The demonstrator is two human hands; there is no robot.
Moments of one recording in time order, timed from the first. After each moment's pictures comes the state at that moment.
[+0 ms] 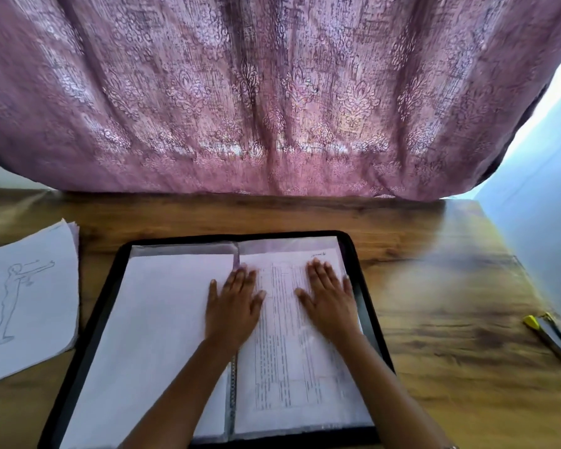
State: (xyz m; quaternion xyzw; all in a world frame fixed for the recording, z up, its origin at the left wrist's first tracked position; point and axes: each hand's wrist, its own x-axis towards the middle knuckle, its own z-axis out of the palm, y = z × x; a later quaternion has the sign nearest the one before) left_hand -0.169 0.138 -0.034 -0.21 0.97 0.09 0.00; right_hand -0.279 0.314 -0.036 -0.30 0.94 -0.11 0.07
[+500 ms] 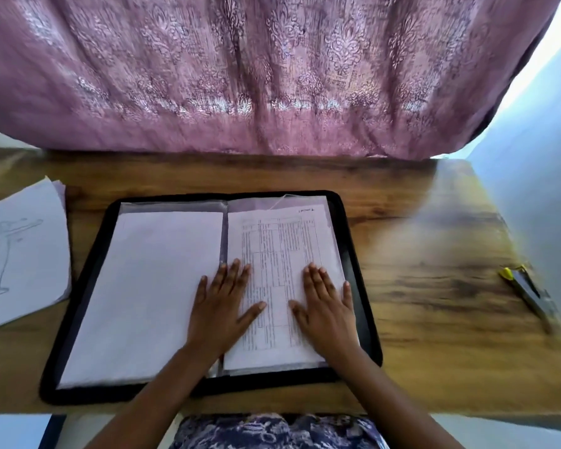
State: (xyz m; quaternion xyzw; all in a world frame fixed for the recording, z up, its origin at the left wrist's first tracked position) left_hand -0.097 0.180 -0.043 -0.16 0.98 0.10 0.02; right_hand -0.193 0.376 -0.031 -0.32 0.94 -0.07 0.08
